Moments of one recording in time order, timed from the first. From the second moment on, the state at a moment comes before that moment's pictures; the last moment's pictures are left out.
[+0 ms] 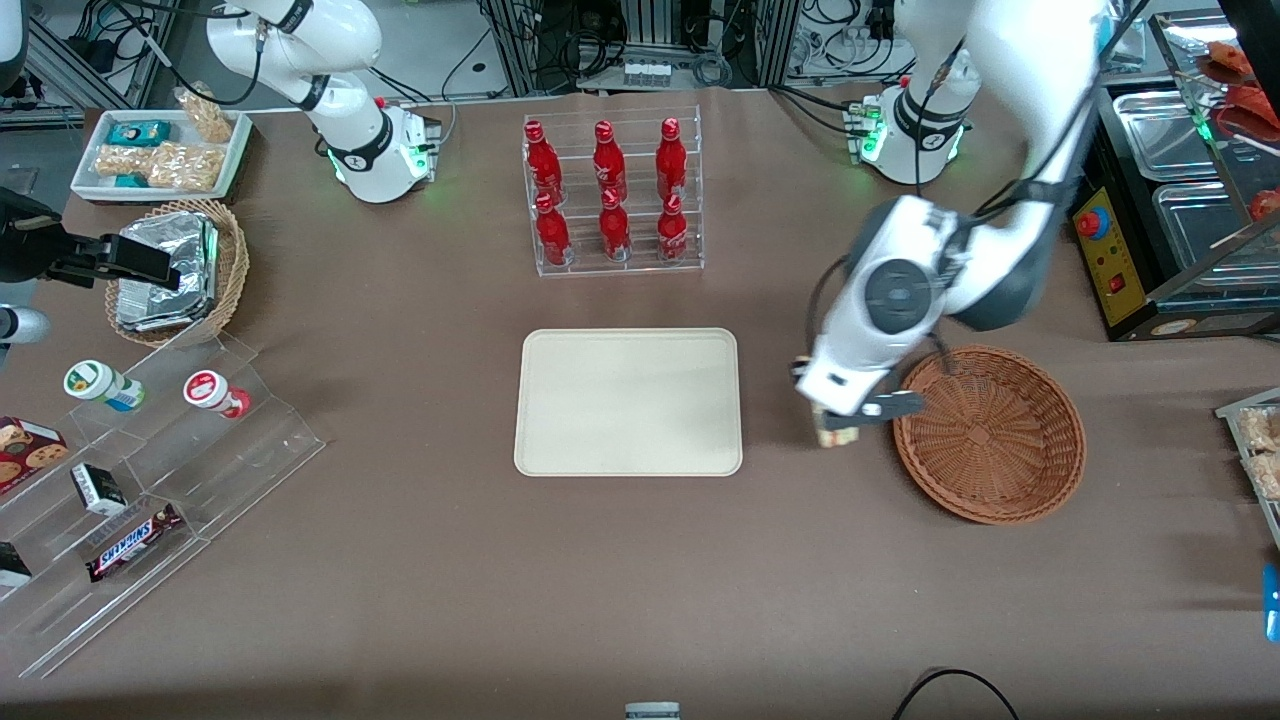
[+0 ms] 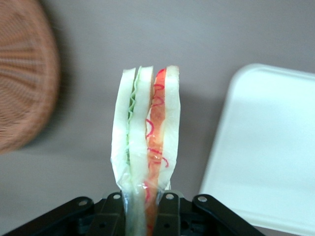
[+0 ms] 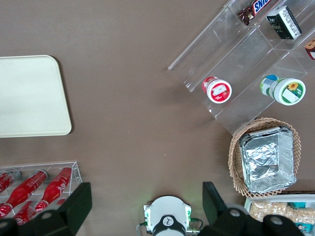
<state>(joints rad) -0.28 0.39 -0.26 -1.80 0.07 2.03 -0.72</state>
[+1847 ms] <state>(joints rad) -0.61 0.81 -0.27 -1.39 0.04 2.14 -0.94</state>
